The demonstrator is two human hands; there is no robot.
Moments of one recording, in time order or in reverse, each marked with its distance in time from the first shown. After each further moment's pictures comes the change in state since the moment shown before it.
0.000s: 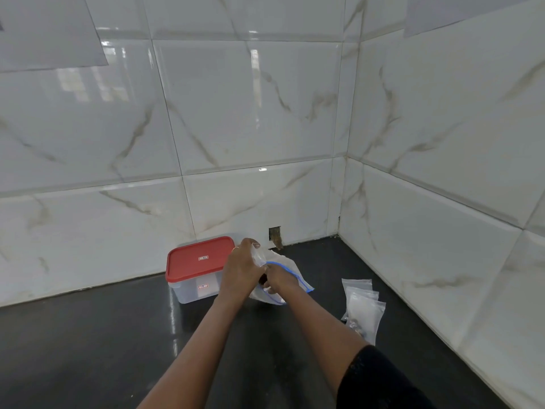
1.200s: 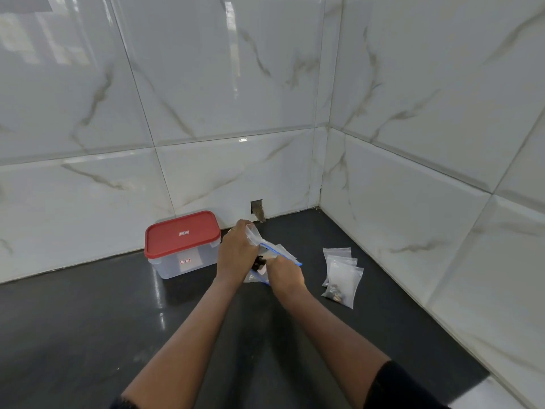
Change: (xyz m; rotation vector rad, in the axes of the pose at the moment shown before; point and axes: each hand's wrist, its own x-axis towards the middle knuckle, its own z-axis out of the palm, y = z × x) left_hand -0.012 0.006 0.030 -0.037 0.014 -0.006; right_hand -0.046 0.047 -0.001 -0.696 0.232 -0.221
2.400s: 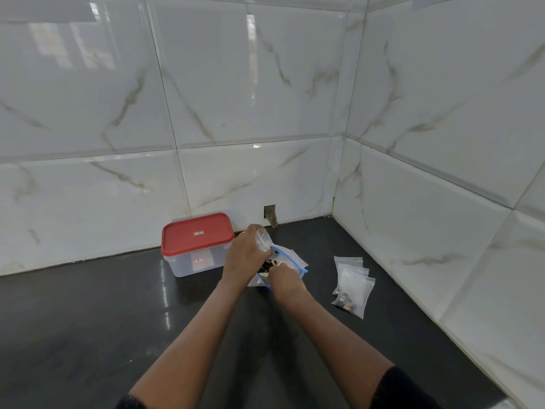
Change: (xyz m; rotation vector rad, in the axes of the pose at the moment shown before) left_hand 0.000 -0.015 -0.008 0.026 -0.050 0.043; right_hand 0.010 -0.021 0.001 0.085 -0.247 0.070
